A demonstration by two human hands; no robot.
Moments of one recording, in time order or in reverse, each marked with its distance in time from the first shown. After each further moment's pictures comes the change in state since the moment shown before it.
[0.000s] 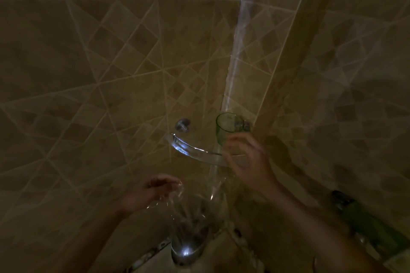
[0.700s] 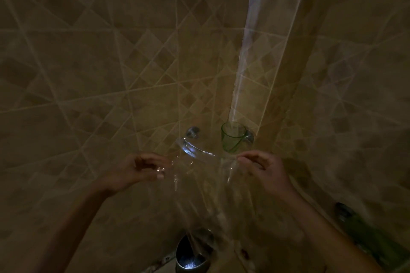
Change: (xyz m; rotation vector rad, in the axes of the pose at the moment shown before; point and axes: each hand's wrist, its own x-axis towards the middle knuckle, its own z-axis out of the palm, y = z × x) left_hand -0.064 0.066 -0.035 0.138 0.031 0.328; right_hand -0.021 -0.032 -0.050 0.479 -0.114 0.405
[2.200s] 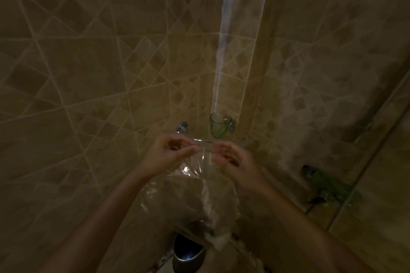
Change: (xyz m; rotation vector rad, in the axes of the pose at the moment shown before) left_hand -0.012 0.060 0.044 0.044 0.013 0.385; right_hand -0.081 -0.070 0.096 0.012 0.079 0.041
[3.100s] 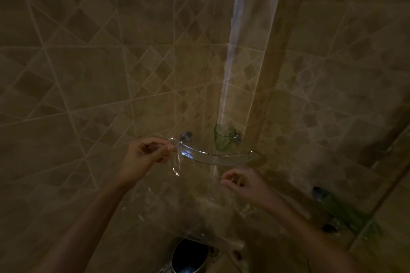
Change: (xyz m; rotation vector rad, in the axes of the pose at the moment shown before) left_hand 0.001 -0.027 -0.028 -0.150 0.301 -0.160; right_hand 0.030 0.045 -0.051 -0.495 -0.238 -0.096
